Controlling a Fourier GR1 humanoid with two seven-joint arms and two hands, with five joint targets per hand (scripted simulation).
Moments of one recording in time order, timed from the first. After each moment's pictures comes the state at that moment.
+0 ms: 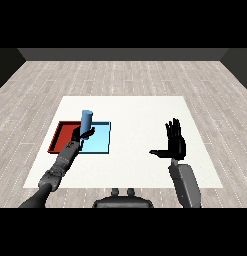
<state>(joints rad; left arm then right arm) -0.74 0.28 -0.11 -0.31 0.13 0.37 -0.19 -0.09 -0.18 0.08 -1.70 -0.40 -0.11 -0.24</state>
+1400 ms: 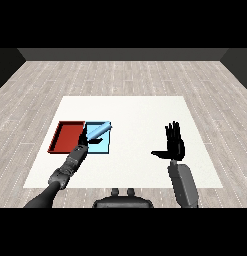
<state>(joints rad) -0.79 0.17 -0.08 -0.13 0.07 0.58 -0.20 -0.08 -0.14 0.03 -1.60 -0.44 -0.02 -0.31</state>
